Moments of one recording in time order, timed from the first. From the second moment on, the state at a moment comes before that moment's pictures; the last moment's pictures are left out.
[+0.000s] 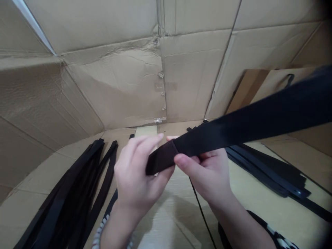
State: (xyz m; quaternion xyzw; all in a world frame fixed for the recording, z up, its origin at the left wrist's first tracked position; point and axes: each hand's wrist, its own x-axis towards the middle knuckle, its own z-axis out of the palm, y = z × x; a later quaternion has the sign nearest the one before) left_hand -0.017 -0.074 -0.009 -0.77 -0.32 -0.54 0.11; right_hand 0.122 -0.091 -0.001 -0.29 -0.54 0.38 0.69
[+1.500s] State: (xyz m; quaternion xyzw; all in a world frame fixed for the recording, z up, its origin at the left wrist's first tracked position) left_hand -0.032 -0.077 0.000 -0.67 -0.24 -0.34 -0.62; right_hand 0.144 -0.075 -0.007 -0.27 -0.63 0.45 0.58
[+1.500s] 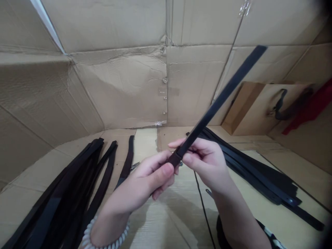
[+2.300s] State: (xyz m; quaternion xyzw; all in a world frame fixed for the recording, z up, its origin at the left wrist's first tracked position) left_hand -0.044 -0.086 0.013 -0.81 -0.25 -0.41 -0.32; right_hand 0.143 -0.074 -0.008 -0.22 -0.58 0.49 0.62
